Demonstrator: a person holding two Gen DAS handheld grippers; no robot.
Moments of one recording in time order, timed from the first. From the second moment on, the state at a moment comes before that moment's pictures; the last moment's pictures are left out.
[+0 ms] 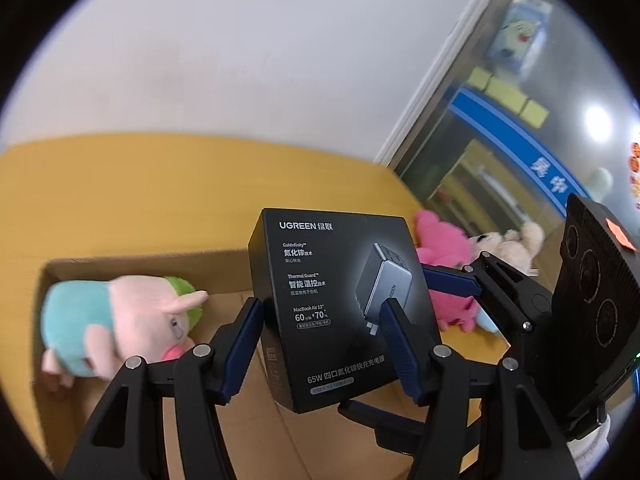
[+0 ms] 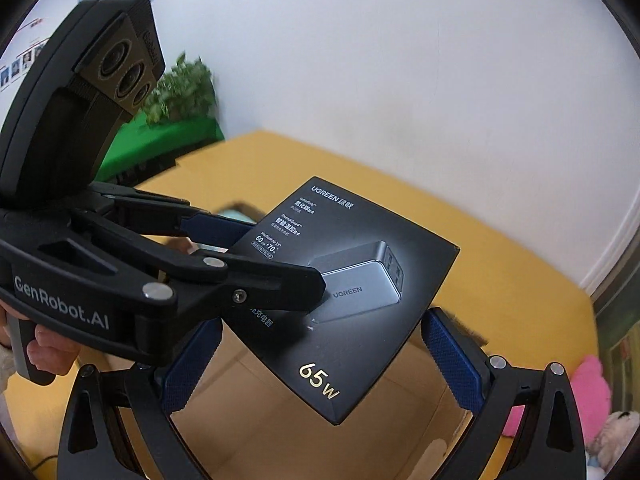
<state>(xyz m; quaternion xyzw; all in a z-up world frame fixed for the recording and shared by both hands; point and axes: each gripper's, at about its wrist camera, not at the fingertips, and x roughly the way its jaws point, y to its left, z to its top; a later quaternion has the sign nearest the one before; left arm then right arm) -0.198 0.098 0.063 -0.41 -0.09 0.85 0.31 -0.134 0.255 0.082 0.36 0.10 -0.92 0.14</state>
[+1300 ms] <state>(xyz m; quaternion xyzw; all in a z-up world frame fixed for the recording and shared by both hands) -0.080 0.044 0.115 -0.31 0.00 0.92 0.23 -0.070 0.275 0.056 0.36 0.06 -0.93 0.03</state>
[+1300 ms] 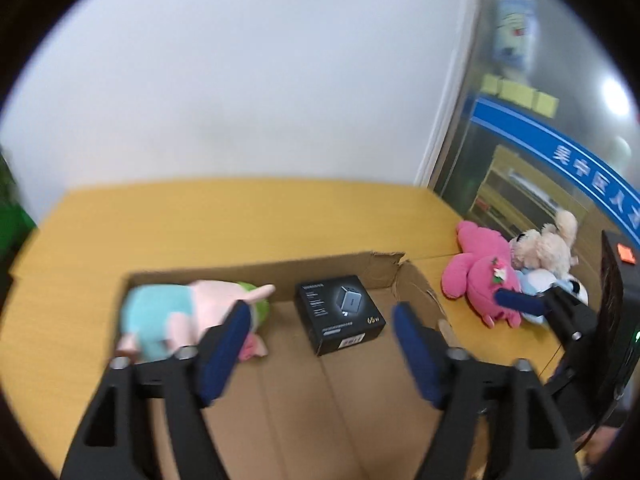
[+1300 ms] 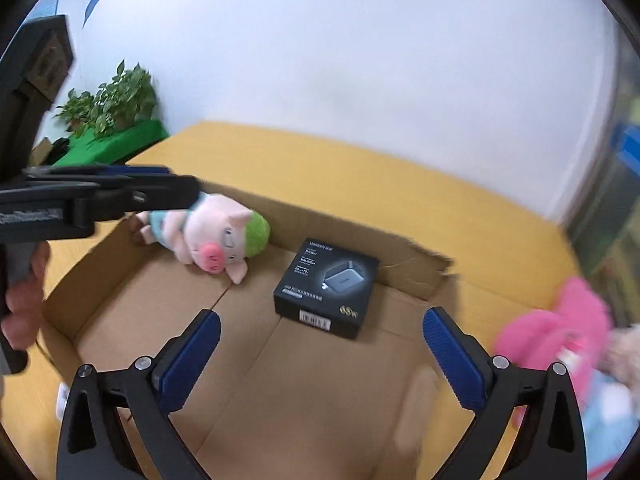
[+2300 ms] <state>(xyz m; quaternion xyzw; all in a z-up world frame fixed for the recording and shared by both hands) 0.113 0.031 0.010 -0.38 -0.02 0.89 0.26 0.161 0.236 0.002 0.34 -0.02 -0.94 0.05</state>
